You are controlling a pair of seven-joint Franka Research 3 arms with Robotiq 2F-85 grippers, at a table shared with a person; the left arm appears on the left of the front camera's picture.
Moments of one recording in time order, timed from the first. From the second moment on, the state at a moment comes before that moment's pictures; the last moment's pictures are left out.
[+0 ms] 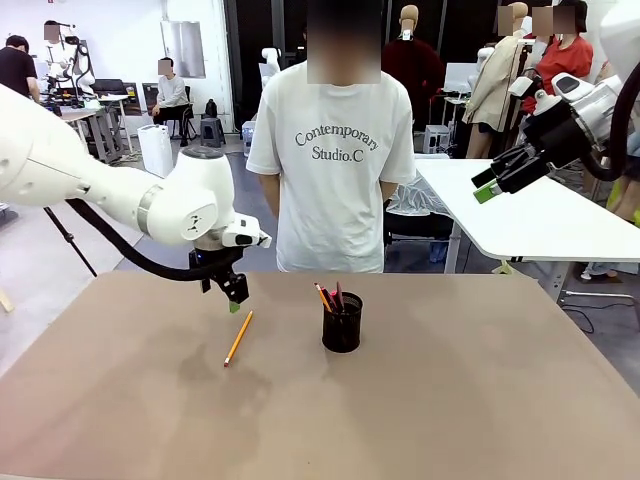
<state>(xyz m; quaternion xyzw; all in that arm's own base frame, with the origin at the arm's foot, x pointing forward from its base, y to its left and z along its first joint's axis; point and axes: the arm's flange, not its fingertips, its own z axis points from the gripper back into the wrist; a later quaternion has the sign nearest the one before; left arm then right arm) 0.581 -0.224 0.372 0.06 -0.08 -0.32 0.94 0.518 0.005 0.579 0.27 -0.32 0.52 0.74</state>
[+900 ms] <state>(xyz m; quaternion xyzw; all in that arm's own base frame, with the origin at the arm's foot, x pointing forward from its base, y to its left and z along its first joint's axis) 0.605 -0.225 0.324 0.02 -0.06 -0.20 0.98 0.518 0.005 0.579 0.27 -0.32 0.52 0.74</state>
